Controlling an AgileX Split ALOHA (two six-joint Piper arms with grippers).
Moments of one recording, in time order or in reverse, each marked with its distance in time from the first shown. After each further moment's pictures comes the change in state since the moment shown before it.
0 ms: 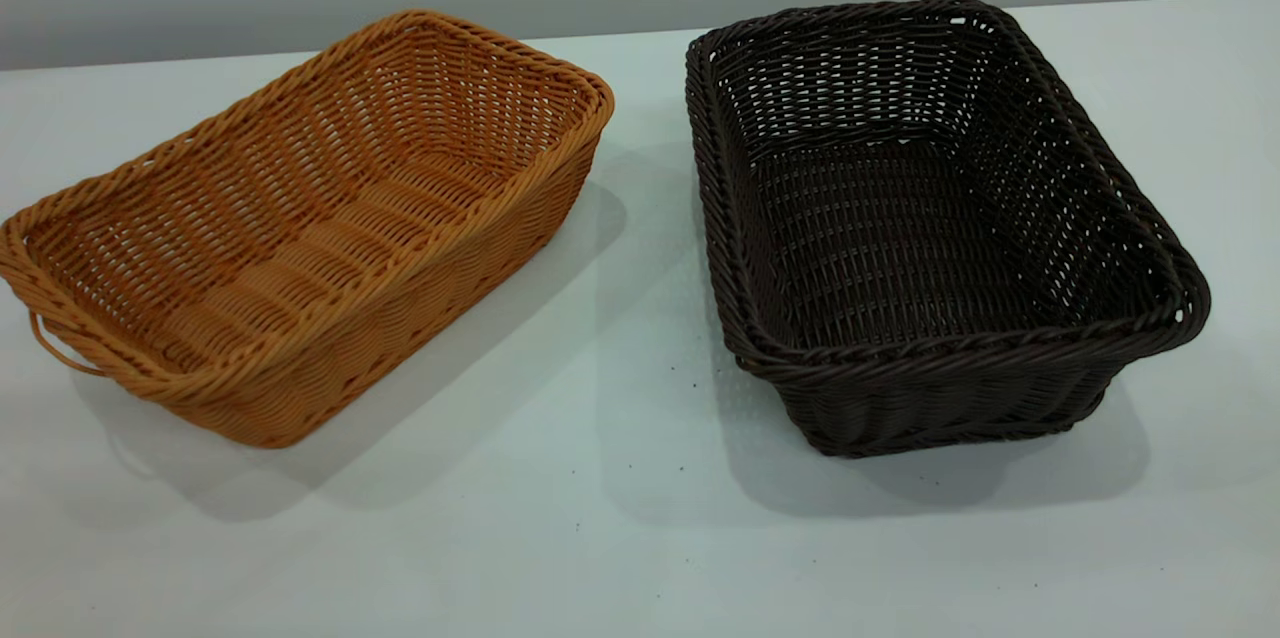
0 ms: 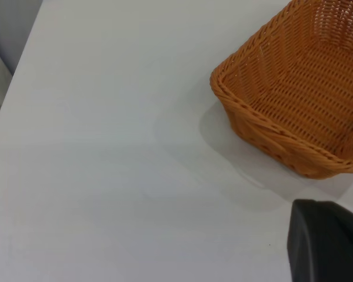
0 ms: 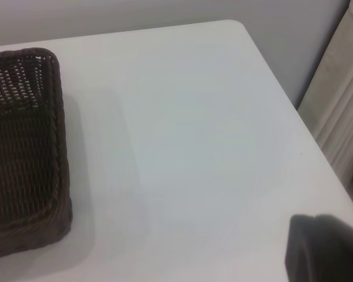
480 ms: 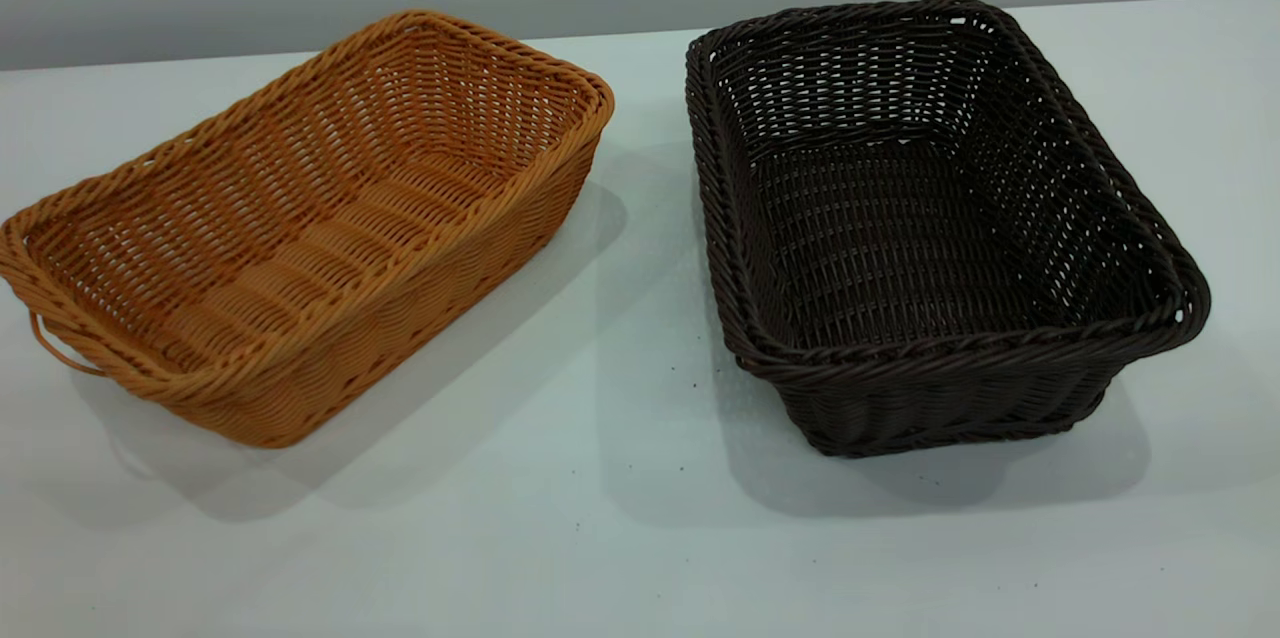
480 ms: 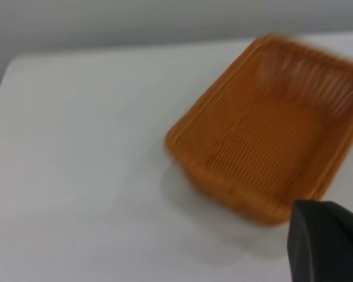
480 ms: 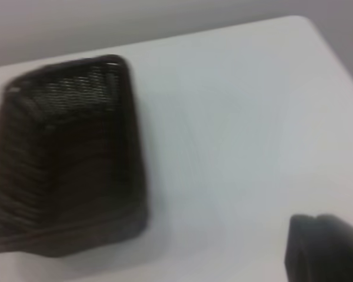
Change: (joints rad) left arm 0.000 0.022 -0.073 -0.154 -0.086 0.153; right arm 0.000 0.007 0.001 0.215 -0.014 -0.019
